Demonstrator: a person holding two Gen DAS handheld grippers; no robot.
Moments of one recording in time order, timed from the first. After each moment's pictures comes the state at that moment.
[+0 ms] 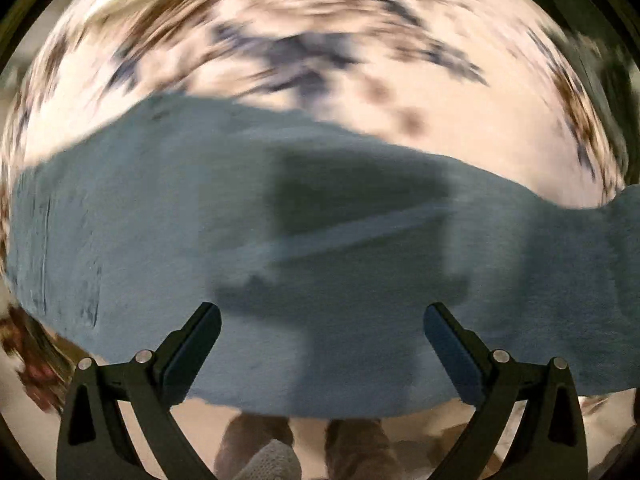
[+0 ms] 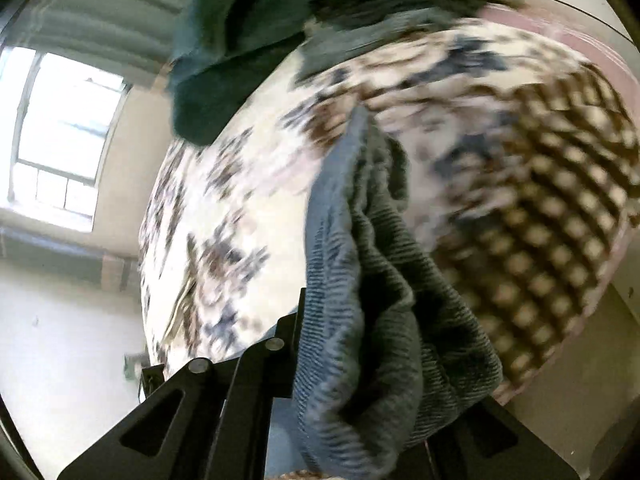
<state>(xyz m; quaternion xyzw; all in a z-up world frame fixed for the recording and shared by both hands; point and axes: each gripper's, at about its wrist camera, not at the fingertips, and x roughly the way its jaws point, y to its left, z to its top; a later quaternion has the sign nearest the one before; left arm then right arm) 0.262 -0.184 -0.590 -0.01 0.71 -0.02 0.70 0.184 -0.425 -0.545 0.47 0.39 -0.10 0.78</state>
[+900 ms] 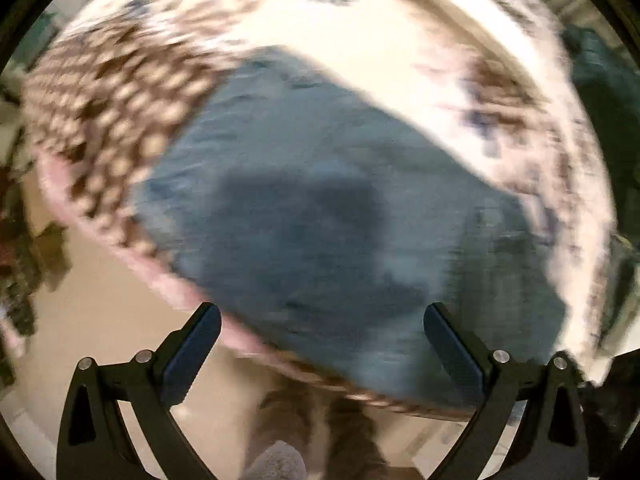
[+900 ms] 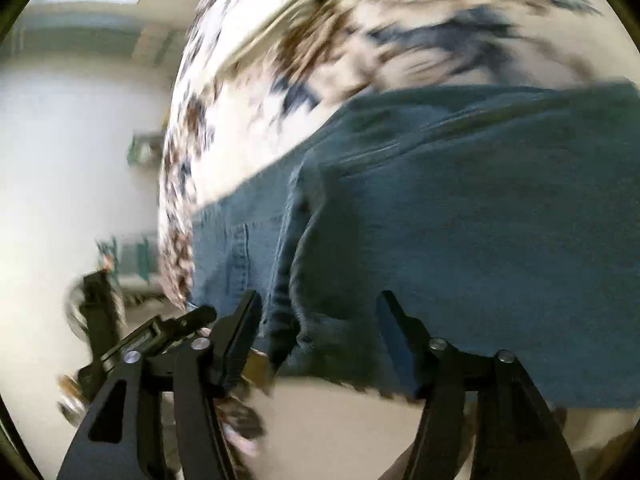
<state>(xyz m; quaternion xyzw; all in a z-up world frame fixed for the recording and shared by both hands) 0.238 0.111 -0.561 -0.21 0.66 0.07 0.72 0.269 -0.113 -0.587 0.37 0.59 0.11 0.71</state>
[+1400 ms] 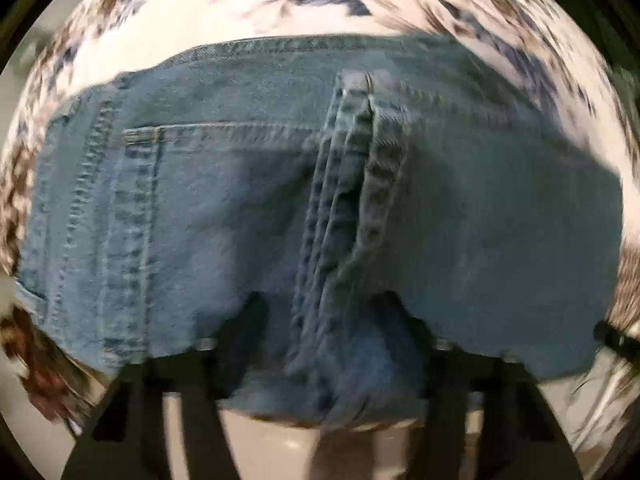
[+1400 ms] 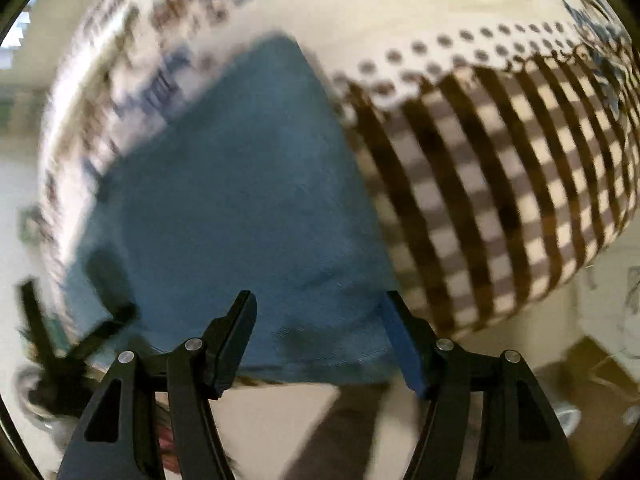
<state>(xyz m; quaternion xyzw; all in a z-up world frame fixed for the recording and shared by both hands) 0.250 -0.017 -0.627 0.03 0.69 -0.02 0.72 0.213 -0.248 -0.648 0.25 0.70 -0.10 0.66</state>
